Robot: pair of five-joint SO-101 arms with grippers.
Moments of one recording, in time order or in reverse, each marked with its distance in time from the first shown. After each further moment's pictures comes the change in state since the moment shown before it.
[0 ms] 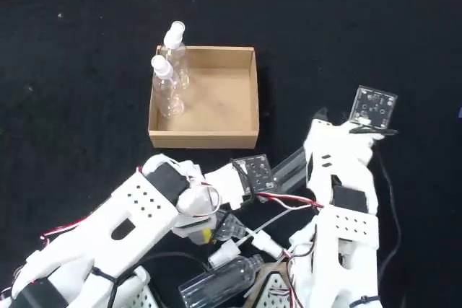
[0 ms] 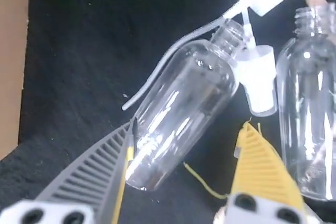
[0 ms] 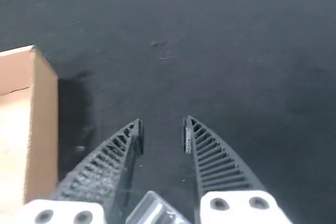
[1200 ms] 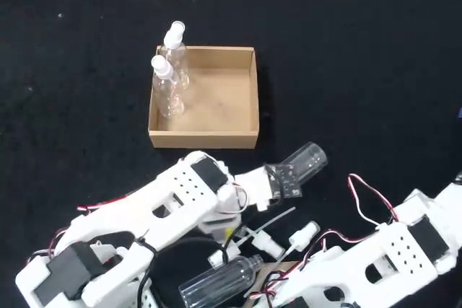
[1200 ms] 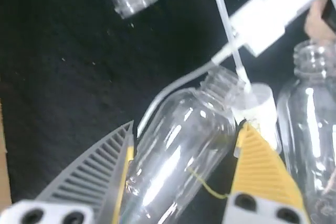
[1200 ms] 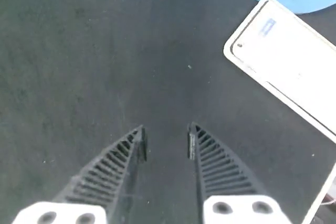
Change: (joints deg) left arm 5.8 19.8 -6.5 -9.4 -0.4; right arm 47.7 0.0 -9.6 29.5 20.2
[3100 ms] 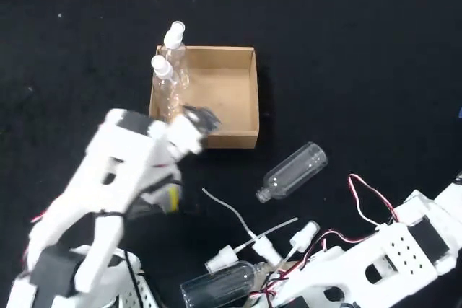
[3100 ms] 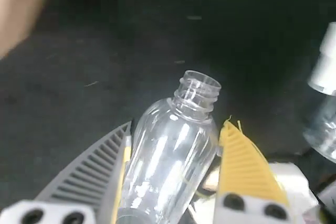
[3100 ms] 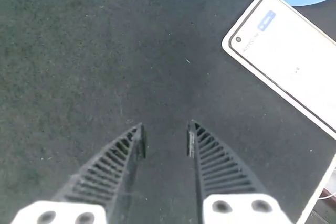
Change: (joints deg) left arm -30.9 -3.4 -6.0 21.0 -3.2; right arm 0.4 0.0 0.1 0.0 0.3
